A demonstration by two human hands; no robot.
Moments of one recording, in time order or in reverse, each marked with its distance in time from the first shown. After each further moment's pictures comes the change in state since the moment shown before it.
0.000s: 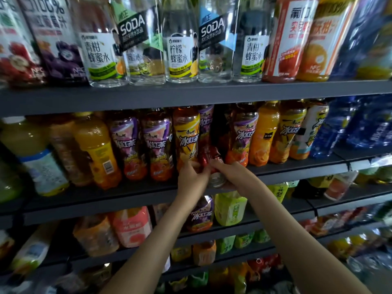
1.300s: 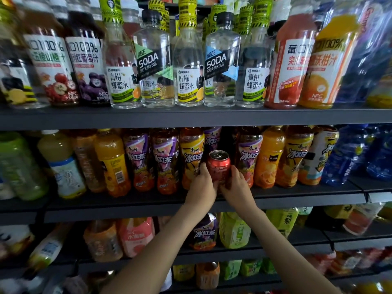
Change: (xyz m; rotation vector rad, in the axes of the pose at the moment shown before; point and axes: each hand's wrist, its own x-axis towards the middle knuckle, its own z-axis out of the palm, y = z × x) left_hand 0.014 0.013 0.018 0.535 0.062 0.288; right_hand 0.024 0.022 -0.006 -0.499 0.213 -0.574
